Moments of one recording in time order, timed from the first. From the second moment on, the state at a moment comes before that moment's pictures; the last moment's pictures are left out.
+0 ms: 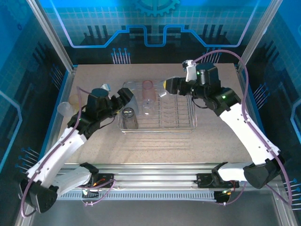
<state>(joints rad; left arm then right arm) -0.41 1.00 0.98 -0.47 0.01 -1.06 0.51 1.31 1.48 -0.66 -0.19 0.39</state>
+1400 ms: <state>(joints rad) -0.32 0.72 0.94 -0.83 -0.40 -0.53 0.89 1.66 1.39 -0.70 0.23 0.29</state>
